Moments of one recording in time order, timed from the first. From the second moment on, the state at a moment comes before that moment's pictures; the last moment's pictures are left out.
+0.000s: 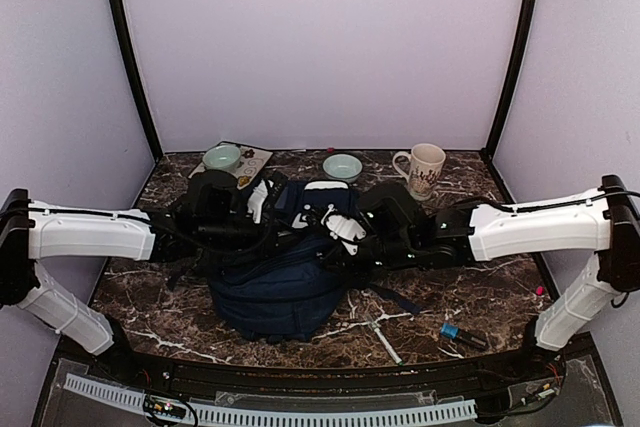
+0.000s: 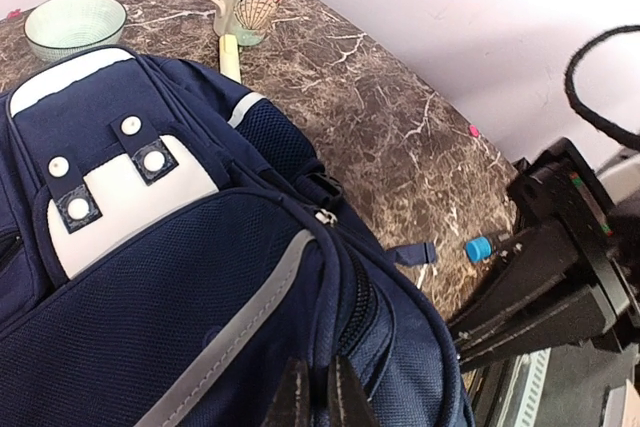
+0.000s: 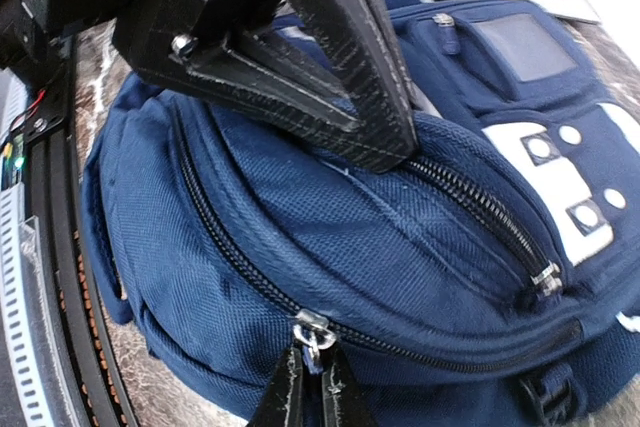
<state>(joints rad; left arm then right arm) -0.82 1.38 0.78 0.13 0.28 -0.34 1.11 1.55 1.02 -0.17 -0.09 -0.01</state>
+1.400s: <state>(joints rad) -0.88 1.68 1.24 -0.13 0.25 -0.55 1.20 1.56 1.20 -0.43 0.05 0.10</state>
